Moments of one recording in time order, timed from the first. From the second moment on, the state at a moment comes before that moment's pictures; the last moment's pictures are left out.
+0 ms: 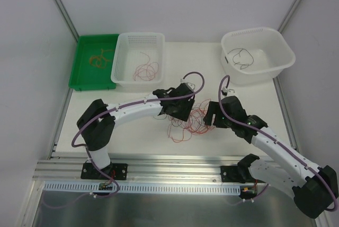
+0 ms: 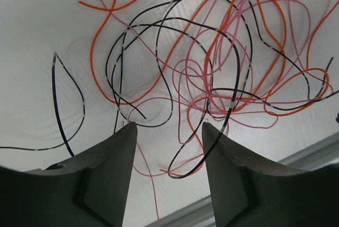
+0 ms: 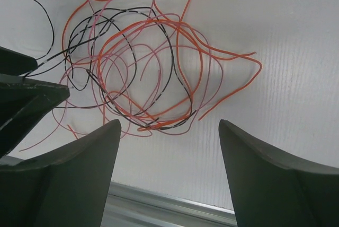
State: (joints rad) left arm -0.97 1.75 1.31 -0.57 -0.13 -0.49; right arm 0.61 0.90 0.65 -0.56 0.15 0.59
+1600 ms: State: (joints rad) left arm -0.31 0.90 1.32 -1.09 -0.68 -0.37; right arm 0.24 0.82 0.65 -0.70 0.30 0.62
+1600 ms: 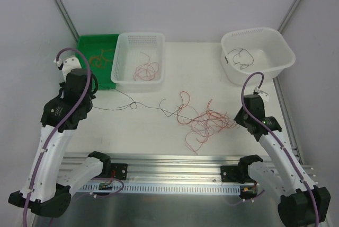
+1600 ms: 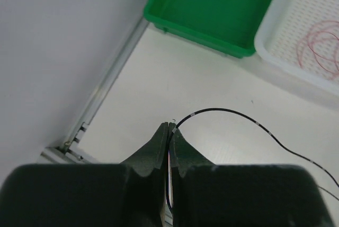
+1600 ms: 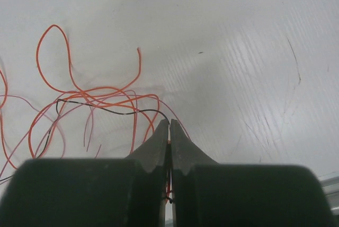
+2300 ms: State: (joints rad) left arm -0.26 0.87 1.22 -0.98 -0.02 -0.33; right arm 0.44 0.89 0.87 -0.74 0.03 0.44
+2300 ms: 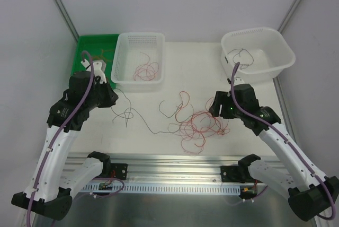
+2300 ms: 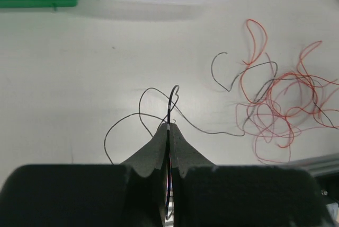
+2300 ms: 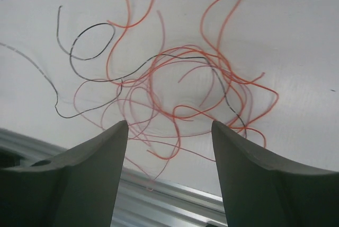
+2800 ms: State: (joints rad) left arm -0.45 0.96 0.88 -0.75 0.20 -0.47; right arm 0.70 1.29 0.91 -0.41 -0.06 0.53
